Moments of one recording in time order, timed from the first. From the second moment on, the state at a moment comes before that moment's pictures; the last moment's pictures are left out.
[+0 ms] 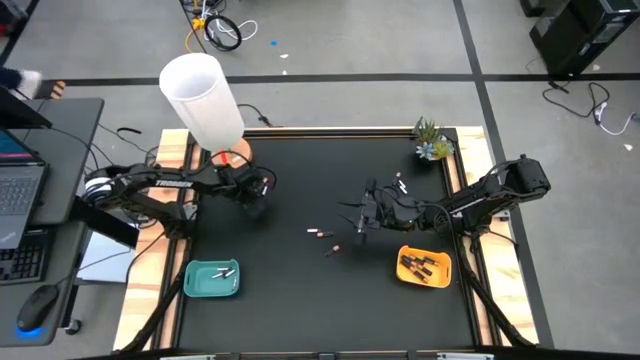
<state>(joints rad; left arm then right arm) 0.43 1.35 0.51 -0.38 -0.06 -0.24 0.14 1.51 0.53 0.95 0.39 -0.16</state>
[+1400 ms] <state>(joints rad) 0.01 1.26 0.72 -0.28 0.08 -0.31 0.07 1.87 0.86 0.80 0.06 -0.10</state>
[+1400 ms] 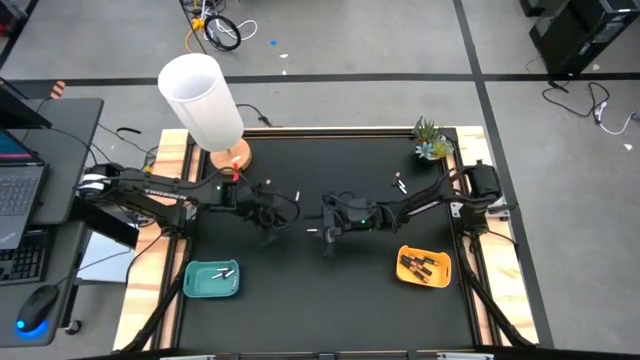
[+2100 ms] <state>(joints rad) -0.02 1.29 0.89 -0.39 0.05 -0.22 0.07 1.87 0.86 0.85 0.05 -0.08</state>
